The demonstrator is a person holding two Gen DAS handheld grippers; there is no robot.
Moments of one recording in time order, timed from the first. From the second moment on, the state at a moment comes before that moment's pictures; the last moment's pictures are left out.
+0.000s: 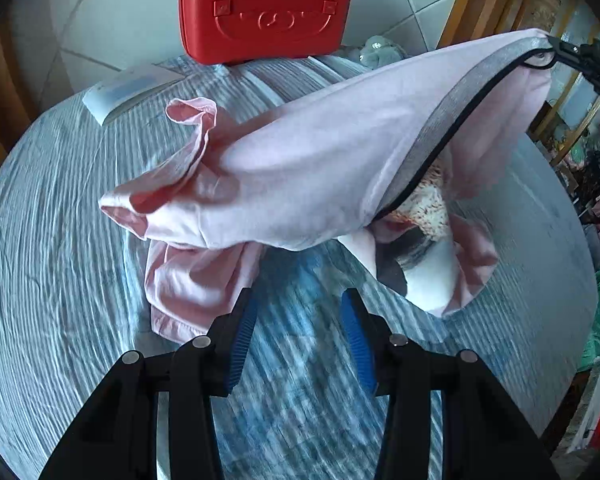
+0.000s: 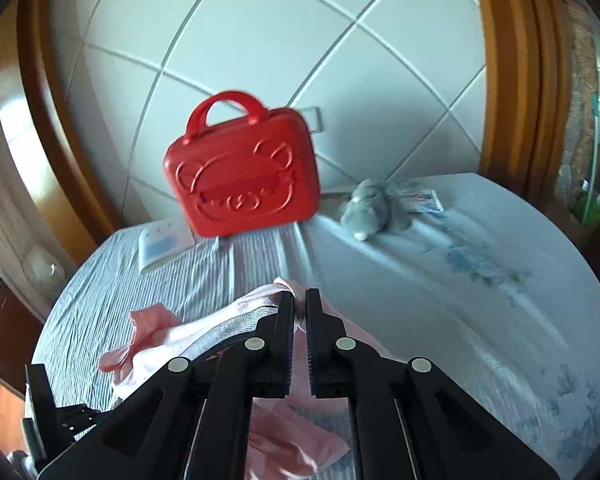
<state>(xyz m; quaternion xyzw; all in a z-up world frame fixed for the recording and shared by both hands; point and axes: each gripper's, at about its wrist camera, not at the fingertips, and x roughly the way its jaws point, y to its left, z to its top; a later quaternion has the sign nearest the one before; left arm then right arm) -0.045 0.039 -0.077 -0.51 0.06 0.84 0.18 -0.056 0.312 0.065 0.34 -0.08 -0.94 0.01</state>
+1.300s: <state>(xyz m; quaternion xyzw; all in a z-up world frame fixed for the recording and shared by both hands) -0.010 -0.158 0.279 -0.24 0.00 0.97 -0.04 -0.070 0.141 0.339 0.01 0.05 -0.98 0.18</state>
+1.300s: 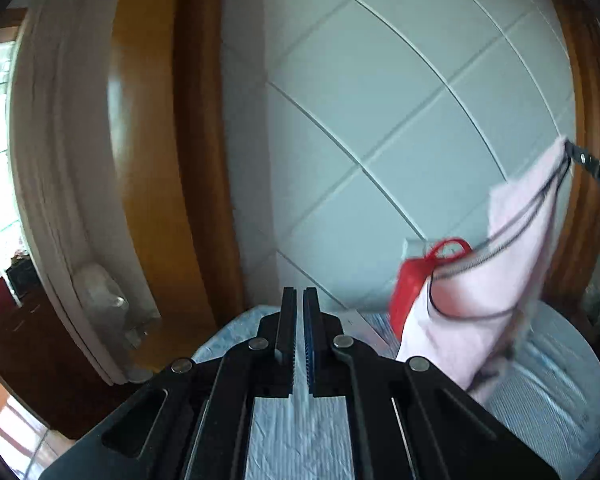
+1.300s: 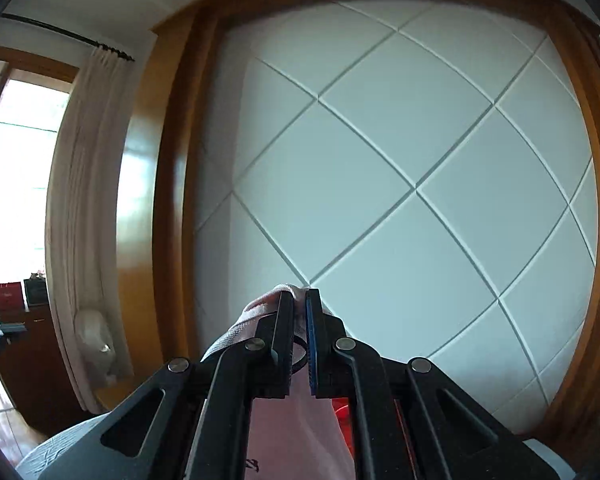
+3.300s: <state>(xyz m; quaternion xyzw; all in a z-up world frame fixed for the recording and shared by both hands) -0.110 0.015 -0.004 -0.45 0.08 0.88 0.17 0.101 0.366 0.058 0.33 0.00 -0.94 -0.09</state>
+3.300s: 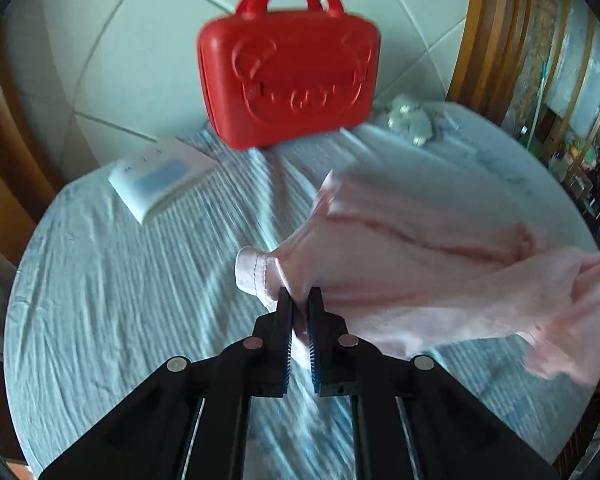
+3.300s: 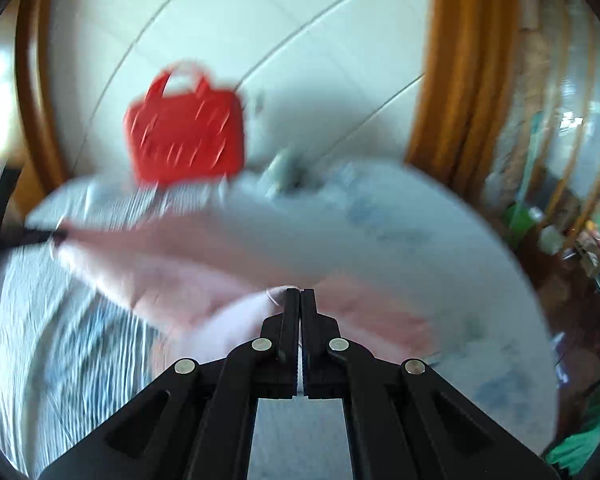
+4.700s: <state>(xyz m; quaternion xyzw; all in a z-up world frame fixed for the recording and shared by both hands) 0.038 -0.090 0.023 -0.44 0.06 0.89 0.05 0.095 0.384 0.074 0.32 -0.02 -0.95 0.03</state>
